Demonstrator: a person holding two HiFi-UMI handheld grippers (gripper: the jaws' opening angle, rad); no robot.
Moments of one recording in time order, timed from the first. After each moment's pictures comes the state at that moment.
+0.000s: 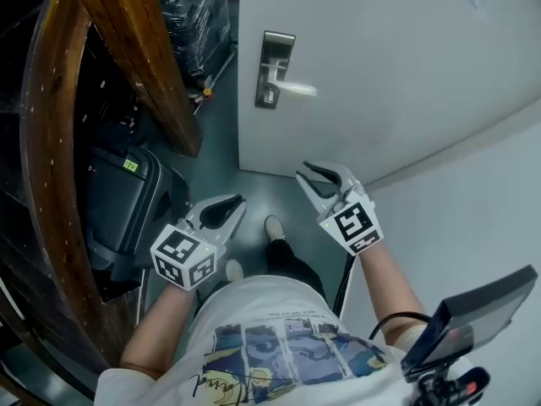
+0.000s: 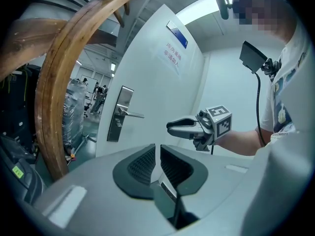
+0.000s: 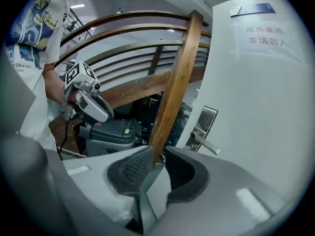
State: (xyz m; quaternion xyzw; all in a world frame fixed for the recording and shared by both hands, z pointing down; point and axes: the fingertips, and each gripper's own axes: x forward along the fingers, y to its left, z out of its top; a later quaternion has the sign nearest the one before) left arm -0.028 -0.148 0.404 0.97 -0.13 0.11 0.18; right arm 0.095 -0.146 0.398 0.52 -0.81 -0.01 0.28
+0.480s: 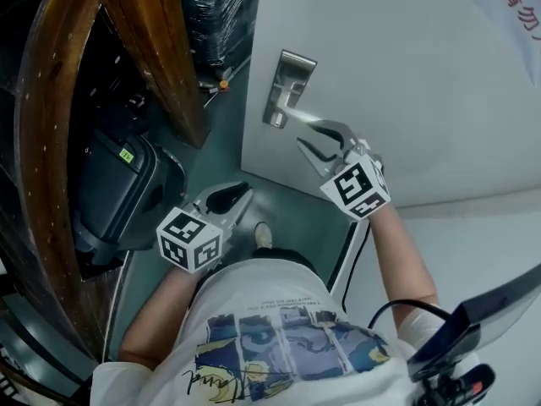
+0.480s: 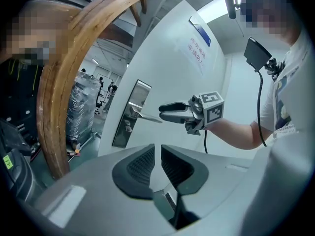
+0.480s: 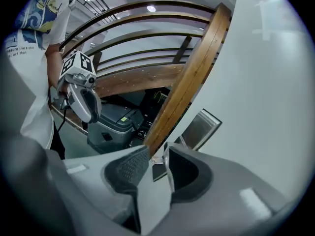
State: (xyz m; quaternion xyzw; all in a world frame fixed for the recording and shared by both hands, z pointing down) left arm 0.041 -0.226 0.428 0.95 -0.20 0.10 0.23; right arm 0.156 -0.291 0.387 0.40 -0.83 -0.11 0.37
